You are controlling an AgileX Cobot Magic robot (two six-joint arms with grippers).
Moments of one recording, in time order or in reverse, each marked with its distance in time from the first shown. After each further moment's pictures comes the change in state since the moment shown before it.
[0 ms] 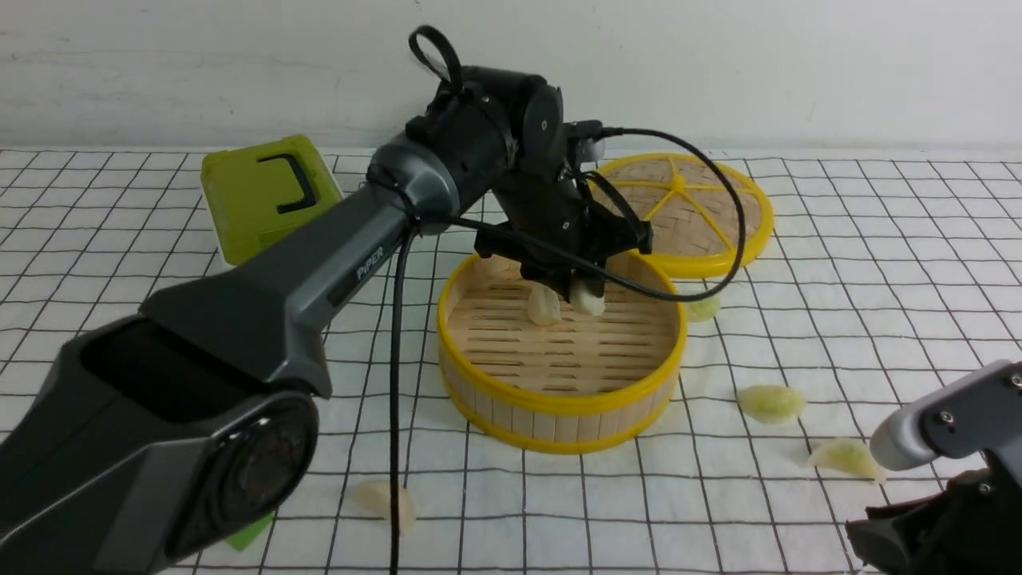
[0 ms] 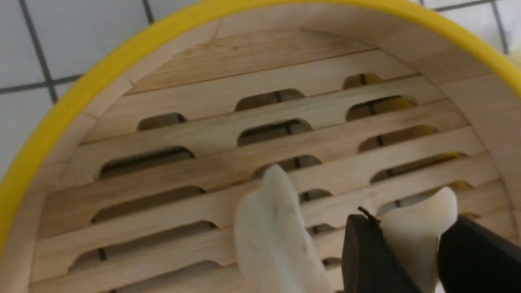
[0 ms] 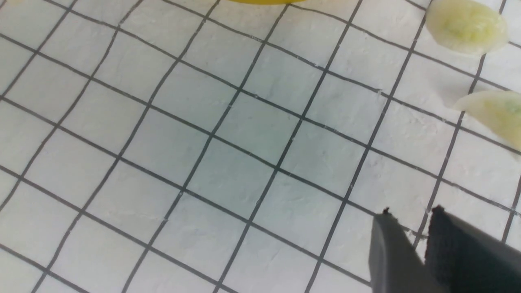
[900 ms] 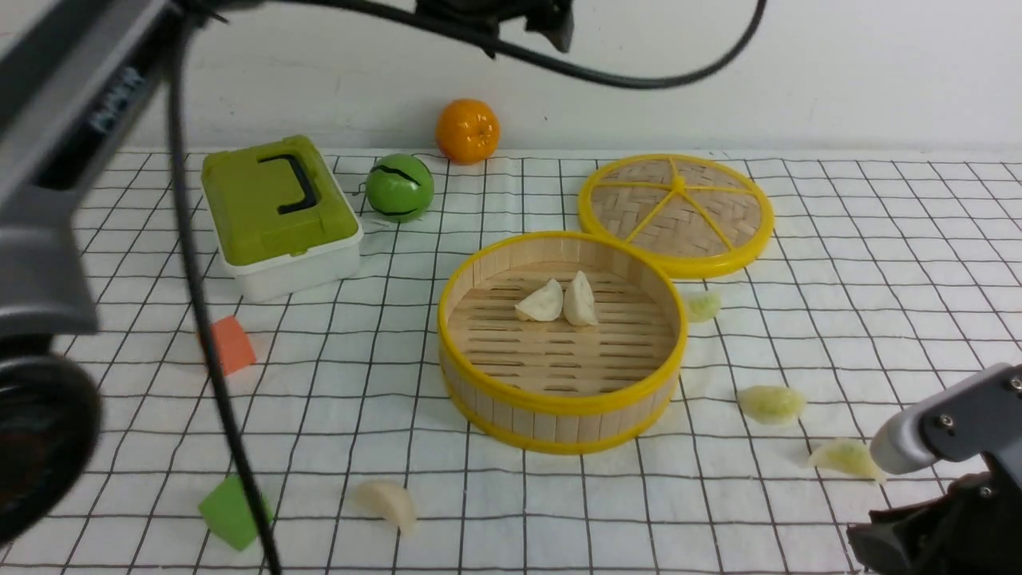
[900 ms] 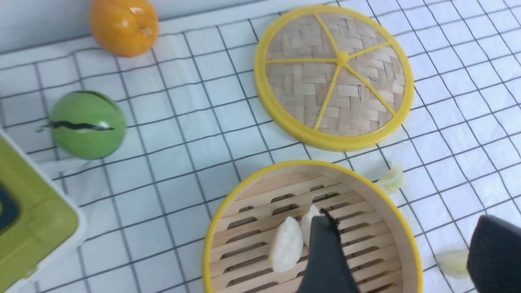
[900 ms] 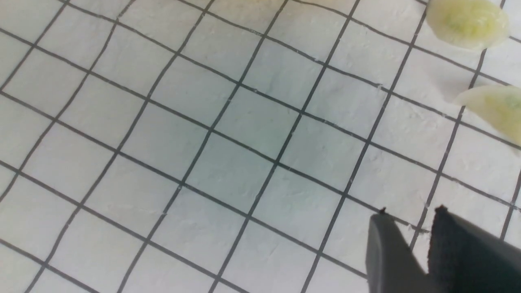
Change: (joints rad) right arm 0.000 0.000 0.001 -0.002 0.019 0.000; left arm -0.001 -0.476 -0.020 0.175 0.182 0.081
